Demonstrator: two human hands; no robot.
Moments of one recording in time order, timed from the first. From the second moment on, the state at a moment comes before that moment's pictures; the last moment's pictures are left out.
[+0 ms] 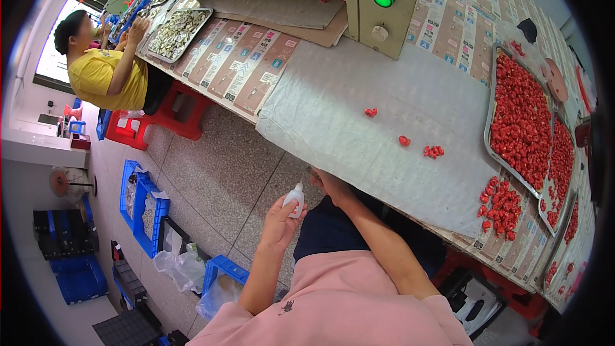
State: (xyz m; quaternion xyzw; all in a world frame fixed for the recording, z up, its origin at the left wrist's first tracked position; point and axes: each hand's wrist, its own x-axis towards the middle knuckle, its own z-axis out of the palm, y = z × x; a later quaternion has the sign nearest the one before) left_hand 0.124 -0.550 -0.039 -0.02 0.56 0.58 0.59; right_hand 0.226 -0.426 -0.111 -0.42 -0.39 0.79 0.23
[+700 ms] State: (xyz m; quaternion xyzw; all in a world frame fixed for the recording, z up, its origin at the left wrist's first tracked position) left_hand 0.120 -0.552 -0.042 -0.02 0.56 0.58 0.59; right_hand 0.224 -0.427 -0.104 -0.43 -0.43 0.76 0.23
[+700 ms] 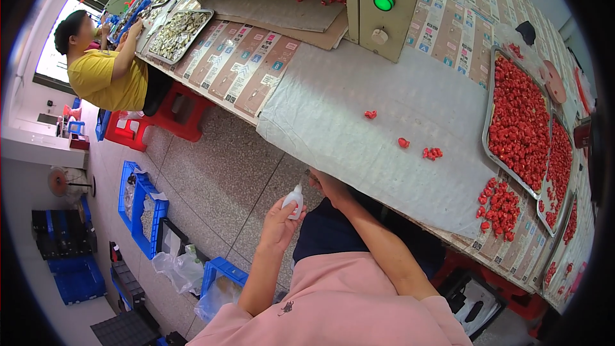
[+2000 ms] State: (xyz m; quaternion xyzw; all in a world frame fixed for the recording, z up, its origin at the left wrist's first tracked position) left_hand 0.120 -0.551 -0.037 -0.02 0.57 0.57 0.59; right_hand 0.222 -0.427 -0.107 -0.44 -0.43 0.75 0.23
